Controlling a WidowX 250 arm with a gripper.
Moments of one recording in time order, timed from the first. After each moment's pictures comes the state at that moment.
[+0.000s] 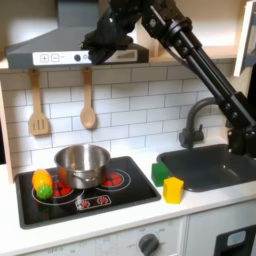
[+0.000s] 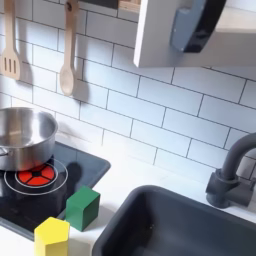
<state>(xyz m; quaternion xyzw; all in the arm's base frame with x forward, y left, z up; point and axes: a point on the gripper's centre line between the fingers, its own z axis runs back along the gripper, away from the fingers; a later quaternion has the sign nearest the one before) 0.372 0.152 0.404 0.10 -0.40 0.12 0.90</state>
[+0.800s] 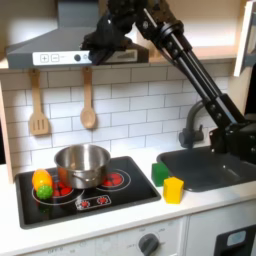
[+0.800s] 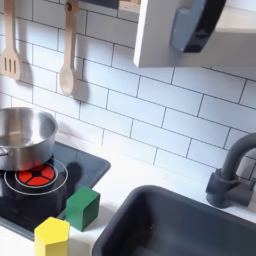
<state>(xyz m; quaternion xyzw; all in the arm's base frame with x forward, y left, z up) 0.391 0.145 0.399 0.09 -0.40 0.10 0.91</state>
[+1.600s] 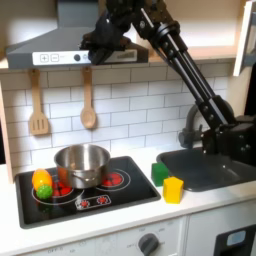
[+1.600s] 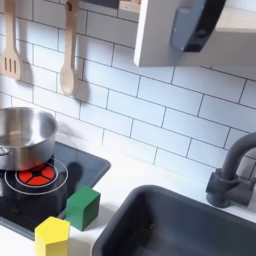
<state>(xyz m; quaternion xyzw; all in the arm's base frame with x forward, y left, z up) 0.396 0.145 0.400 0.09 -0.40 0.09 0.91</state>
